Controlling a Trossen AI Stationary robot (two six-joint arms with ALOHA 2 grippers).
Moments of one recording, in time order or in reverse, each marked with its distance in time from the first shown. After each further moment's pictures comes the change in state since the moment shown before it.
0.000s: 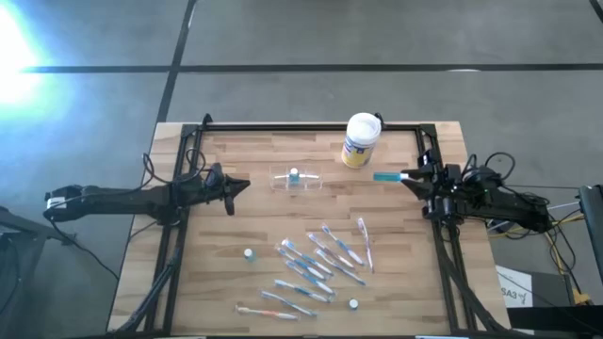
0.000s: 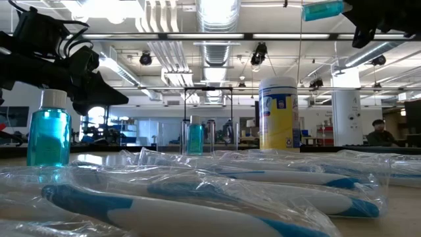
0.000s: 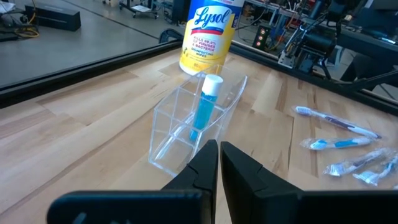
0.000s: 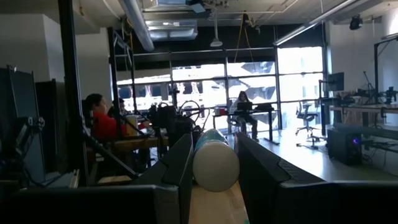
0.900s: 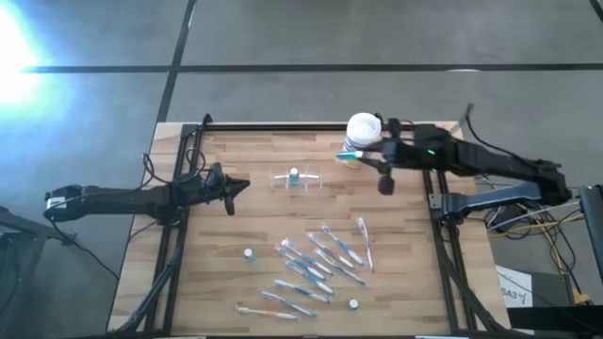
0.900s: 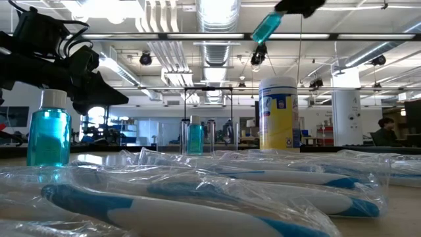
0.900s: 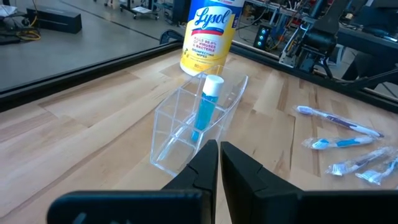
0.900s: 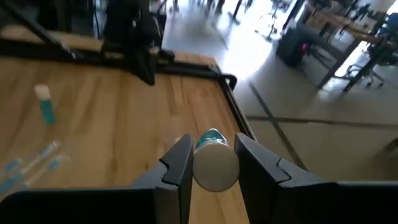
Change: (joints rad) left arm 0.000 0.001 0.000 0.002 -0.003 0.013; right arm -0.056 0.979 0.834 -0.527 0.122 -0.333
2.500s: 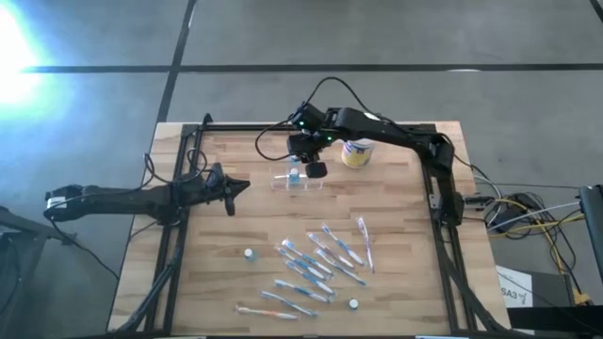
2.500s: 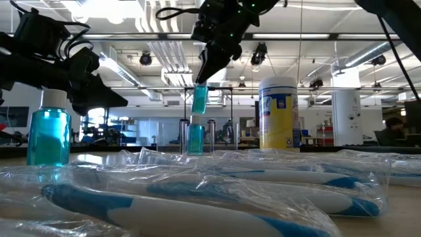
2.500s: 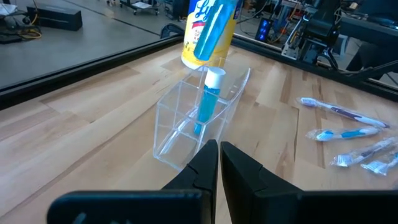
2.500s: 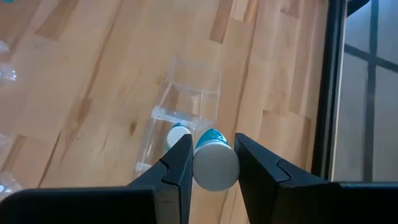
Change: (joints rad) left arm 0.000 0.003 0.000 -0.021 0.001 0.019; right arm -0.158 1.067 0.927 -0.476 -0.266 -0.352
